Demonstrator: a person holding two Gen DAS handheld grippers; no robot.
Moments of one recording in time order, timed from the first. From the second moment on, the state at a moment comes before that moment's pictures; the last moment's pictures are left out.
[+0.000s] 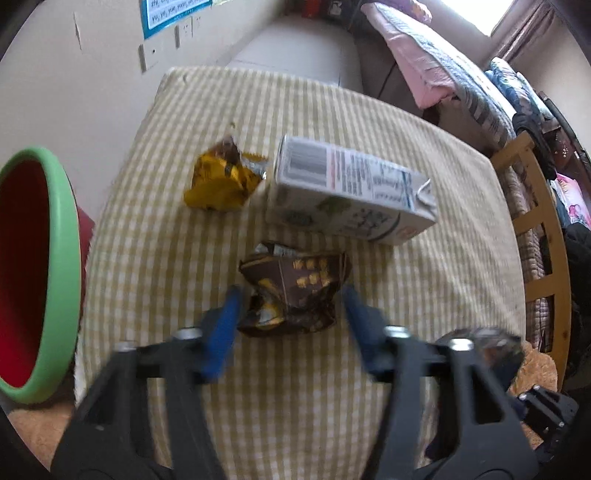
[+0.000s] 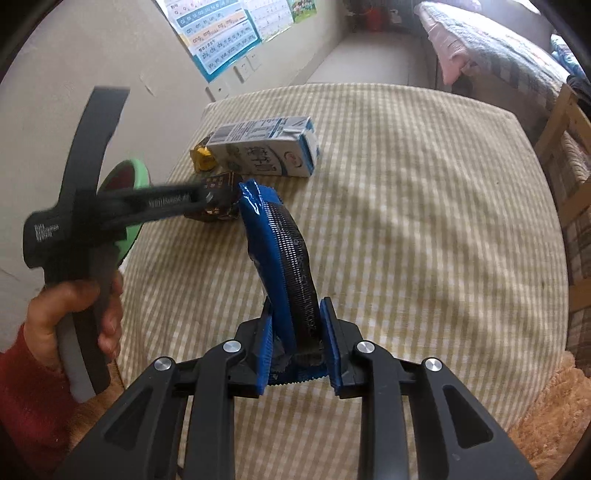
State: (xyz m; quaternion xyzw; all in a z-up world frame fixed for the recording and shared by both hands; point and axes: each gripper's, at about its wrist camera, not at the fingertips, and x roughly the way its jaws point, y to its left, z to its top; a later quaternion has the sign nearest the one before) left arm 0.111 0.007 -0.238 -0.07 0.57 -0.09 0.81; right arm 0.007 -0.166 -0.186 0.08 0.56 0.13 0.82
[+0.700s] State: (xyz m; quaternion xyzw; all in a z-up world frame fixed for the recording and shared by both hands) left arm 0.043 0.006 -0.221 -0.05 0.56 -0.10 0.82; right arm -0.001 -0.195 -0.202 0.12 0.56 0.10 0.81
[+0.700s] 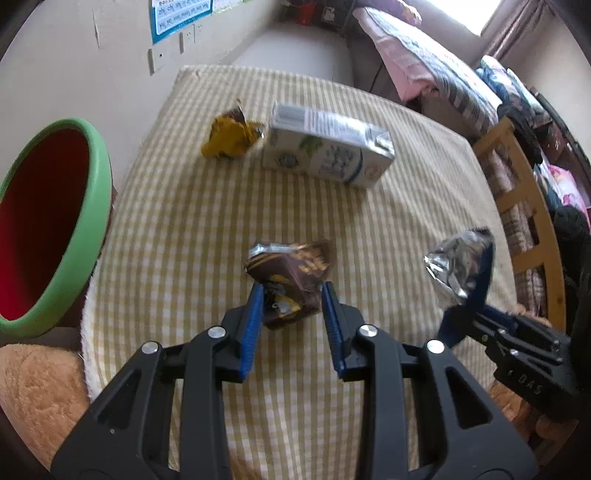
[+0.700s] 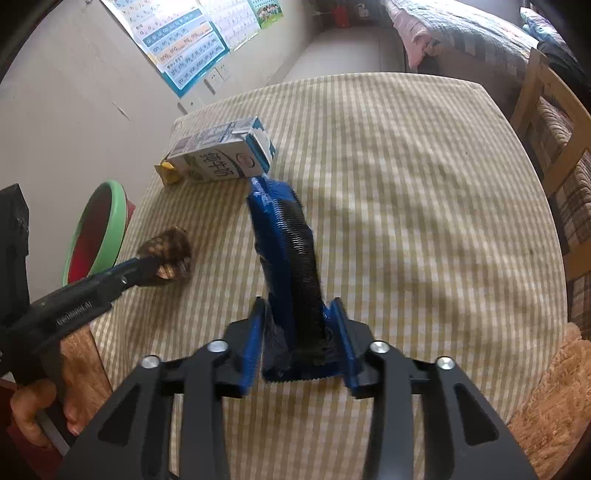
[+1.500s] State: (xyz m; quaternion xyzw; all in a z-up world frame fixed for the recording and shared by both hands) left arm 0.046 0.016 -0.231 -0.08 0.56 -0.09 0.82; right arm 0.002 -0.194 -0.200 0.14 0.56 0.11 0.81
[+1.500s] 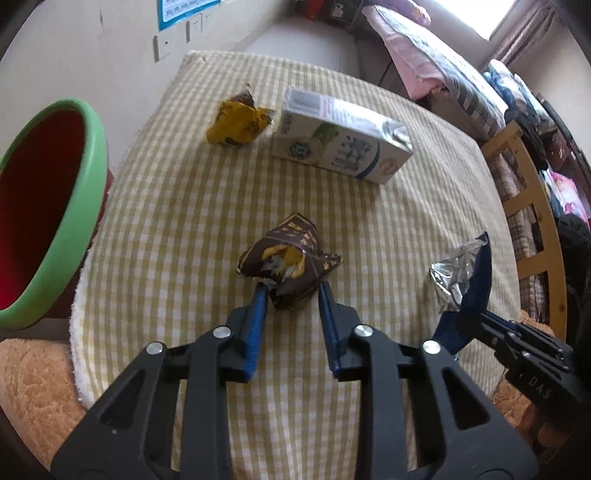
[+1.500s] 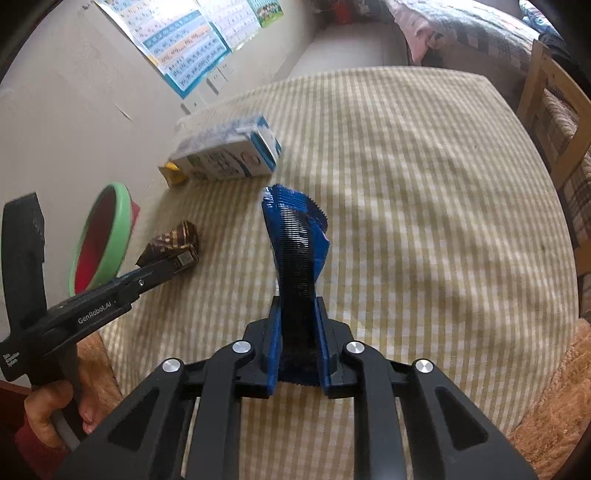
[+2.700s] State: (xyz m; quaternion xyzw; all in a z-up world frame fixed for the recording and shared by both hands) left arm 0.021 0.048 -0.213 -0.10 0.54 -0.07 0.83; right arm -0.002 -0.170 -0.168 0.13 0.53 0.15 0.83
